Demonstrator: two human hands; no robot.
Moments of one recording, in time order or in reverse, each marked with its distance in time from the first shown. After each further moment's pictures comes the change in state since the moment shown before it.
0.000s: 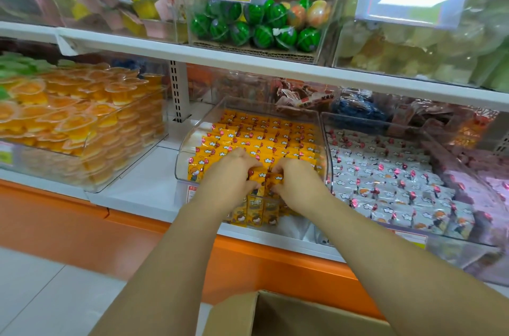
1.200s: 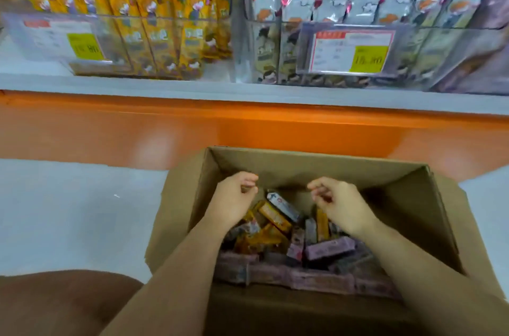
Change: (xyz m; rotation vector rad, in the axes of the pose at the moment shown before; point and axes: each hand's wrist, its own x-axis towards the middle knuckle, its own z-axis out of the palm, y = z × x) left_hand -0.148 0.043 0.254 -0.506 -0.502 -0.423; right_hand -0.206 0.233 0.155 0.350 -0.327 0.332
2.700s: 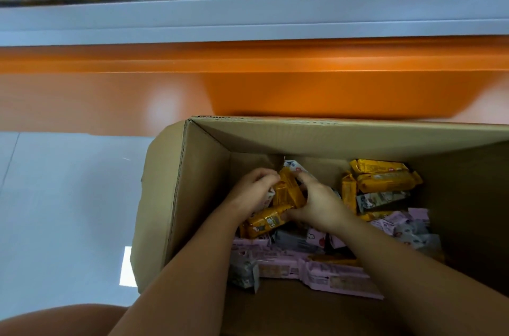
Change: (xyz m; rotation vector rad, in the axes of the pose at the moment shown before) left_hand 0.041 -0.049 0.055 -0.330 -0.298 -0.392; right_hand 0.048 0.031 0.107 0.205 -0.309 0.119
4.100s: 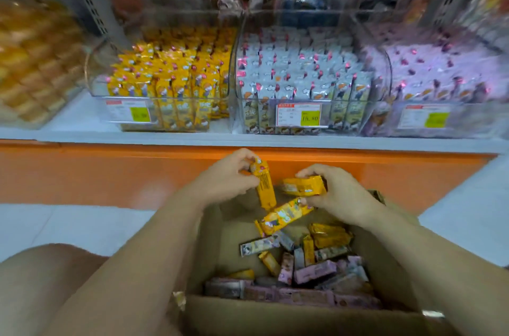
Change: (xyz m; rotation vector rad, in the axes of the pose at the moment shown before) left_hand -0.195 0.142 -0.048 0.256 0.052 0.648; right_hand -0.182 -0.131 -0.138 -0.203 0.376 -0.392
